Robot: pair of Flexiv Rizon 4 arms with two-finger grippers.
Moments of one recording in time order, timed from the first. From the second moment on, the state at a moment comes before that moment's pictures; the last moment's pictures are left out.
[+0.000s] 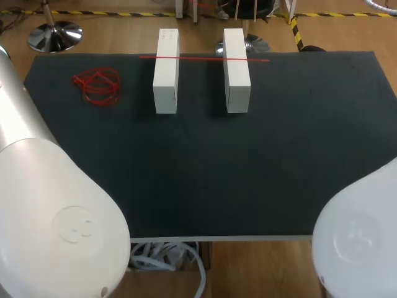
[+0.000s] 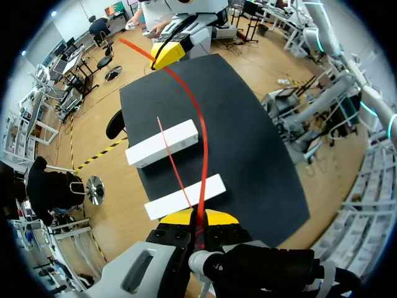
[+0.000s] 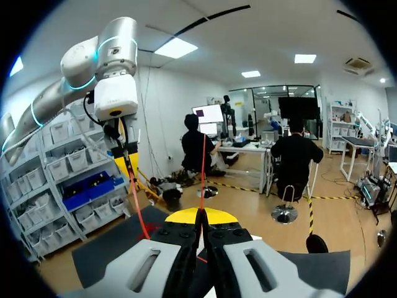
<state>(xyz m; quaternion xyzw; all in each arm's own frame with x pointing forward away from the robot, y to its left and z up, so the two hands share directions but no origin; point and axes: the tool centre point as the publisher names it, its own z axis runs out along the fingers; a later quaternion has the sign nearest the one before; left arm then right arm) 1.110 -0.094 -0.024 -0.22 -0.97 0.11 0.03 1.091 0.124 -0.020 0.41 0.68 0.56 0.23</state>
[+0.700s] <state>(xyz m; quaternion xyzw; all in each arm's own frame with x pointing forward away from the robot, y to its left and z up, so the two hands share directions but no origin) 1.110 -0.094 -0.024 -0.22 -0.97 0.11 0.03 1.084 0.136 -0.027 0.39 0.74 0.48 0.24</state>
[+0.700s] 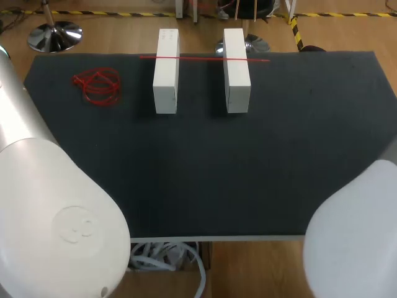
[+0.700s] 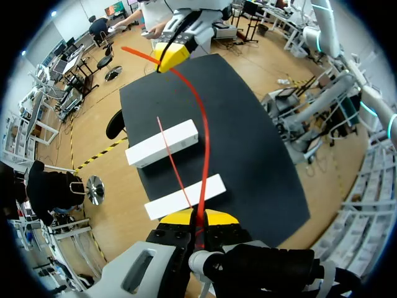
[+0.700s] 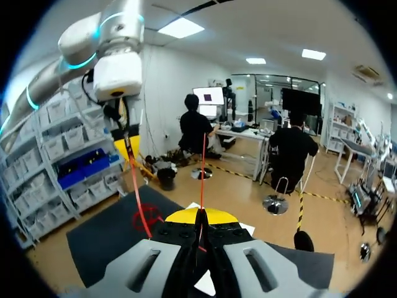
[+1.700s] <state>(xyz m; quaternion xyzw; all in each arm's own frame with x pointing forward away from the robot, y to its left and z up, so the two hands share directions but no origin) 1.110 -0.094 -0.024 -0.22 -0.97 0.11 0.03 1.080 0.173 -0.042 0.21 0.90 0.23 0.30</state>
